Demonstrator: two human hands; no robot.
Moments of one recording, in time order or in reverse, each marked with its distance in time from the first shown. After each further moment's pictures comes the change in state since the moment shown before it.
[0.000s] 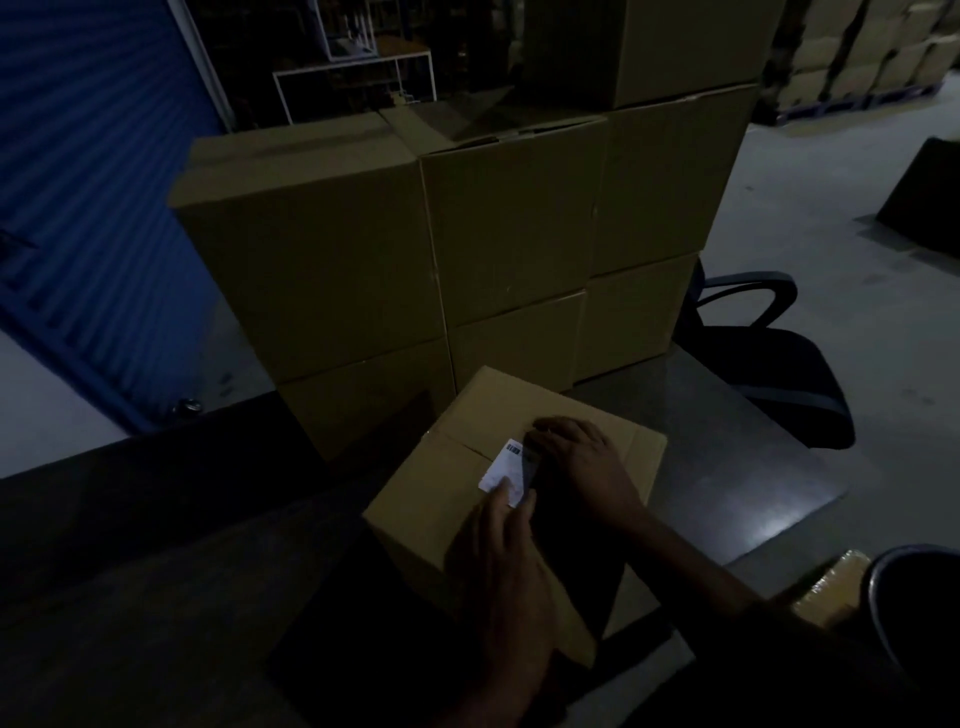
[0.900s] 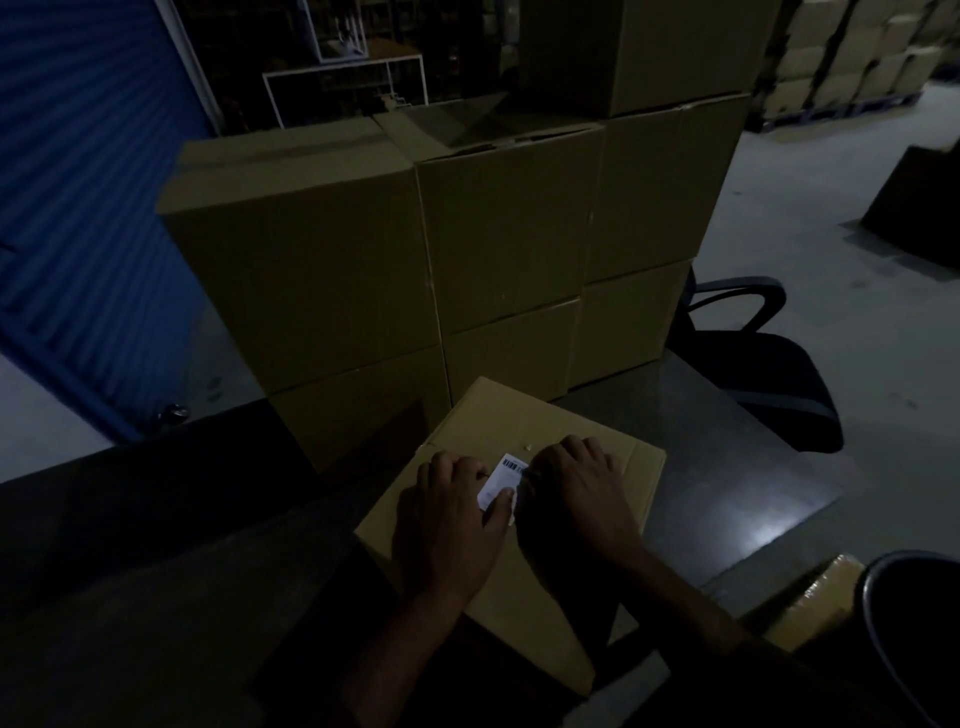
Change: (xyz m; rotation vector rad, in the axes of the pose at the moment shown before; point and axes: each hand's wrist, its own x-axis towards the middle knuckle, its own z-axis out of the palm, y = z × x) left_hand 0.087 -0.054 -0.017 0.223 -0.023 0.071; right_hand -0.017 -0.018 0.010 -0.148 0.183 0.097
